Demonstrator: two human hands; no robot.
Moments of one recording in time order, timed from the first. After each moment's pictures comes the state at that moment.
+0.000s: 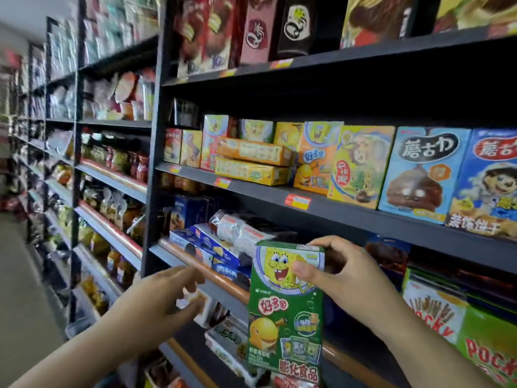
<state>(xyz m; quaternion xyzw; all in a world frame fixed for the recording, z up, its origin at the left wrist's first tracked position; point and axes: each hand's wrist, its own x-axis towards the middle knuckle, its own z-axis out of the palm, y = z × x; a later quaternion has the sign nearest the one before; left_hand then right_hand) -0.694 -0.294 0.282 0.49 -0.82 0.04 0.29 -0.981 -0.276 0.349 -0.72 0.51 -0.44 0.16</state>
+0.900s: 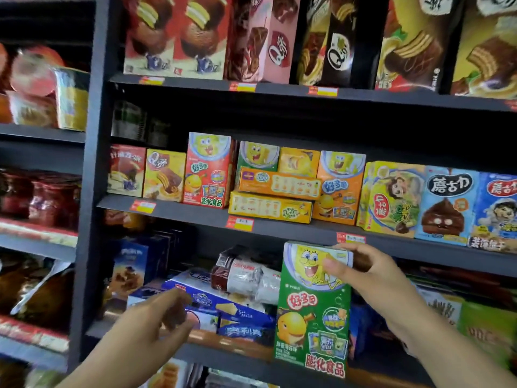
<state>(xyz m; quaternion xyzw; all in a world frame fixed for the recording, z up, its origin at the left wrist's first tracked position) -0.564 -0.480 0.298 0.35 -0.86 -0.13 0.36 -0.849 -0.341 0.376 -0.50 0.64 -0.57 0.11</state>
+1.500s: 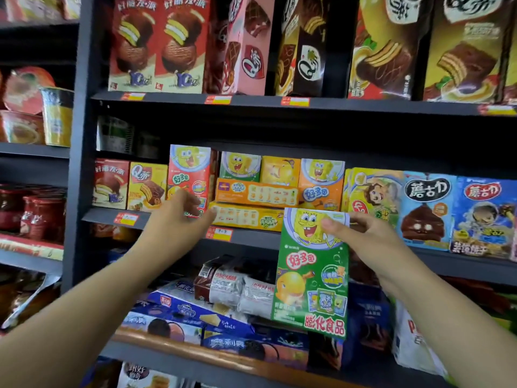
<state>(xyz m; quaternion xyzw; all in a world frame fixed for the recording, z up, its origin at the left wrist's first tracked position) -0.638 -0.483 0.424 0.36 -0.75 -0.15 0.53 -0.884 -0.340 0.433 -0.51 0.58 -0.62 0.10</state>
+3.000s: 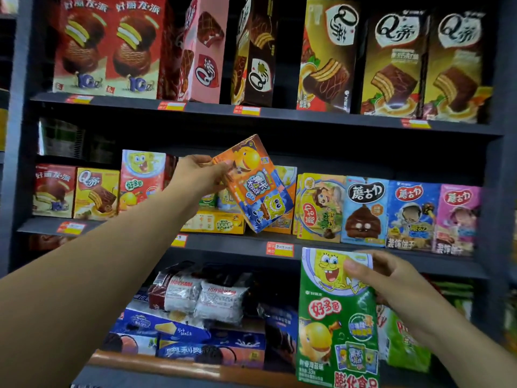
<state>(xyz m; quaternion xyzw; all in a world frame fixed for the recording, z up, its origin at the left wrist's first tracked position) -0.737 -0.483 0.505 0.18 -0.62 -0.48 0.59 -0.925 -0.247 0.402 -0.45 0.63 -0.62 0.12</state>
